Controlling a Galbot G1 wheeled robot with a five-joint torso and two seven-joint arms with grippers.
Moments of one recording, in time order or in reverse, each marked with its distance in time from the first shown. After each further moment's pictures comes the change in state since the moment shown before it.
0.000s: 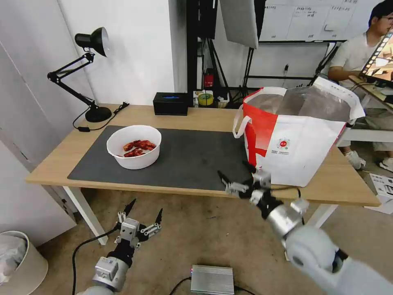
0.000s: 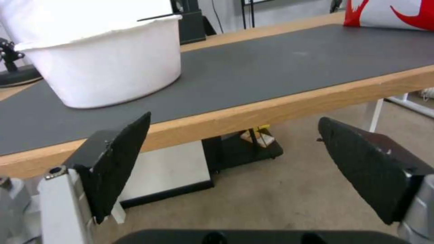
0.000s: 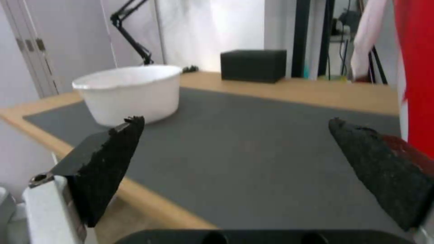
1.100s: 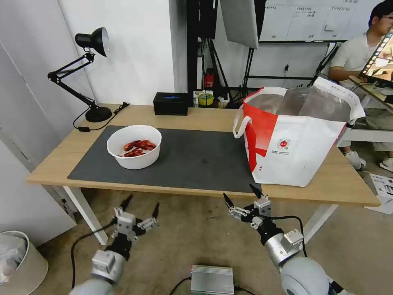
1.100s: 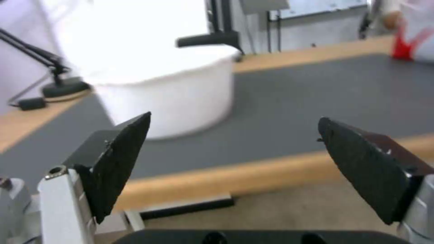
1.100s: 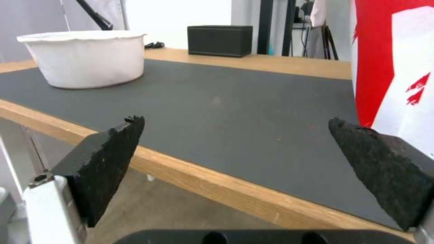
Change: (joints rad) left arm -0.078 0.091 -0.051 -0.017 -0.147 0.052 -0.070; right arm -0.108 0.047 -0.011 -0.035 -0.161 0.052 0.119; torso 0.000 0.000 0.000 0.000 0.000
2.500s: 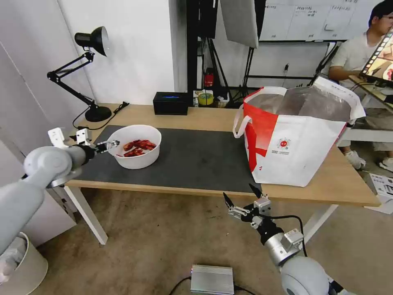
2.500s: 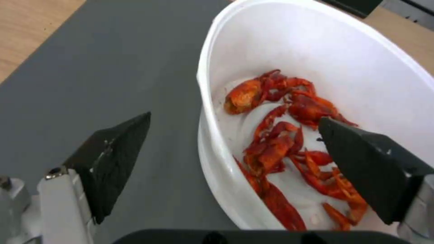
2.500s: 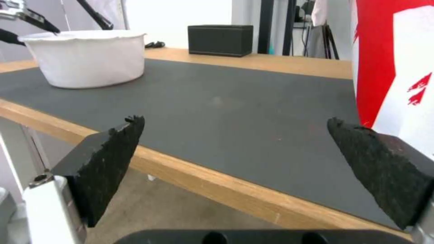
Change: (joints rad) left arm -1.031 0.535 0.430 0.509 -1.317 0.629 -0.471; right arm 0.002 -0.001 0.000 0.002 0.003 -0.002 -0.002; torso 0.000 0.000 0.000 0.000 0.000
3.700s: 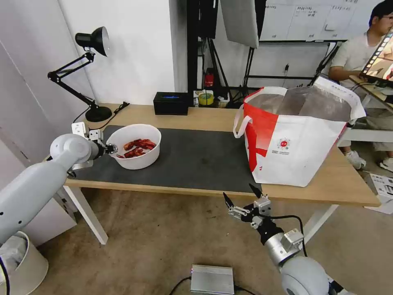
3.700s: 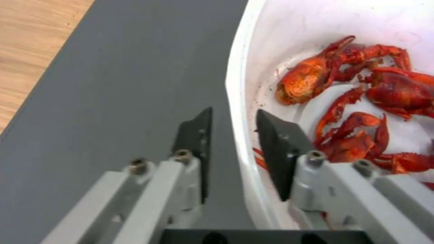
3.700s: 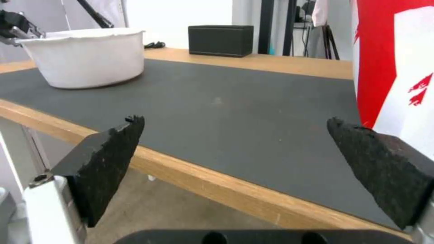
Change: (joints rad) left arm -0.257 -0.025 0.276 0.141 -0.012 0.119 -0.142; right arm 0.000 0.000 0.000 0.000 0.000 0.000 0.000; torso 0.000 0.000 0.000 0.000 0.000
